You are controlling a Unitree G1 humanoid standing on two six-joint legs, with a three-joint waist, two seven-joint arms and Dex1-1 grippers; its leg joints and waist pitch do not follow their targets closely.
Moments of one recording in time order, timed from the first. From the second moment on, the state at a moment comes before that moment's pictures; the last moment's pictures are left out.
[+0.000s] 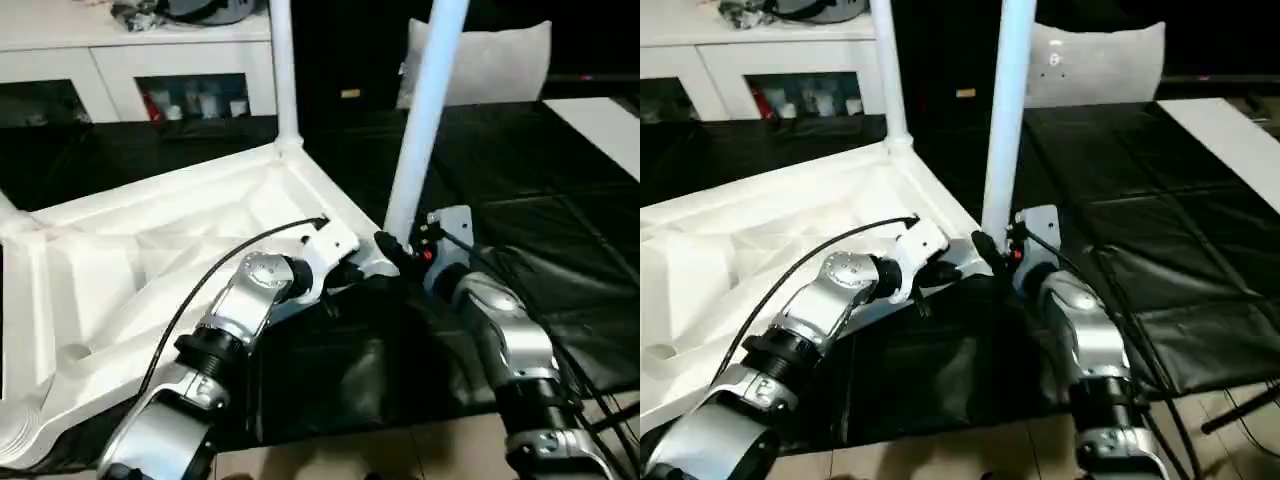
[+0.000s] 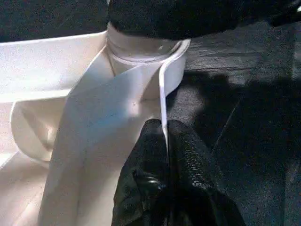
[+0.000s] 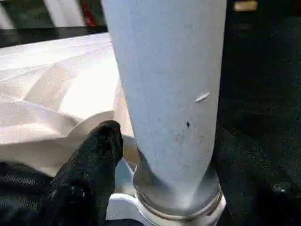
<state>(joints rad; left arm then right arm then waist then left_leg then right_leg) -0.65 0.11 -0.29 0.58 0.13 0.23 -0.81 -0.38 -0.15 -0.05 0.35 0.16 0.23 0.52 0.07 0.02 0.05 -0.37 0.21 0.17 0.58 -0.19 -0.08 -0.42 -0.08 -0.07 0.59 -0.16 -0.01</state>
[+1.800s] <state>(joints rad) -0.27 0.42 -0.12 0.04 -0.17 0.36 -1.08 -0.23 -0.22 0.12 -0.18 0.48 0.44 0.86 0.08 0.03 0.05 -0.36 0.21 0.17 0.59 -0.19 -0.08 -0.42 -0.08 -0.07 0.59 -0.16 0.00</state>
